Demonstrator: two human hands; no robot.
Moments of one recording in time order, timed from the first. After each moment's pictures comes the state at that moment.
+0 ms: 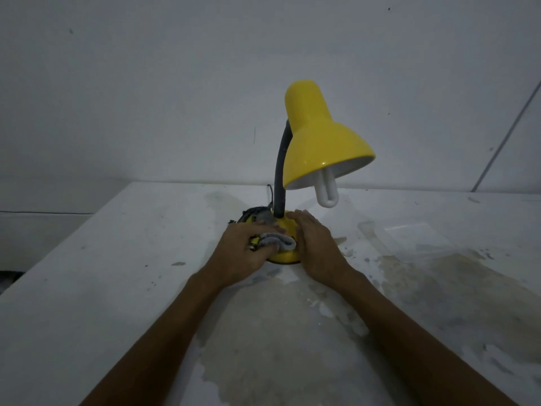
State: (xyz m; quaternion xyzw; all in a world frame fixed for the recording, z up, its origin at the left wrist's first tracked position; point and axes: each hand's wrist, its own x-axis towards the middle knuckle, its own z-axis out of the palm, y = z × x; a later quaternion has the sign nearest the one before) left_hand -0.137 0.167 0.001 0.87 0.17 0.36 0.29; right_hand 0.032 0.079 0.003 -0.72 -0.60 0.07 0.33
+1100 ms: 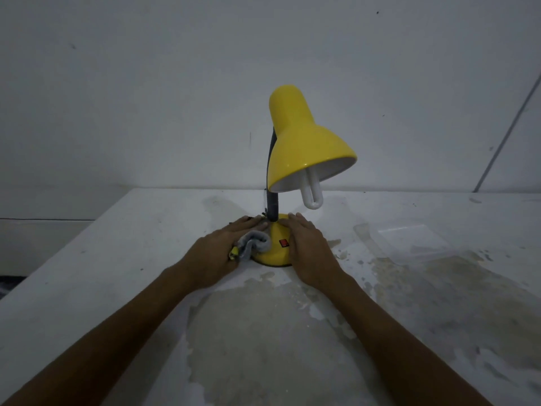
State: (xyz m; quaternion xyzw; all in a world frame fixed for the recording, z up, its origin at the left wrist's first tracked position) left_hand -0.164 0.182 0.010 0.94 0.28 0.16 0.14; right_hand 0.040 0.085 -0.011 -0.72 -0.61 0.05 0.31
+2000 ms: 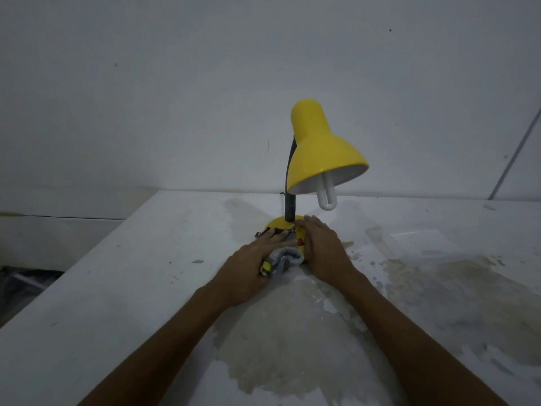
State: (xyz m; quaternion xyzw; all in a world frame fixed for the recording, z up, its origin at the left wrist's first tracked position) left_hand -0.160 0.124 0.013 0.92 0.28 0.19 0.19; right_hand 0.041 0.077 0.000 -0.72 -0.63 0.07 0.28
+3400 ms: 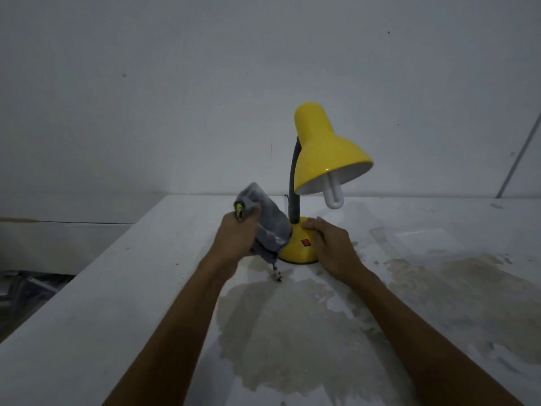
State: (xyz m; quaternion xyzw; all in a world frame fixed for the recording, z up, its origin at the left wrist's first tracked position) left_hand -0.145 0.122 0.077 0.57 0.50 0.40 0.52; right_hand 0.044 0.073 0.001 -0.68 -0.57 0.10 0.46
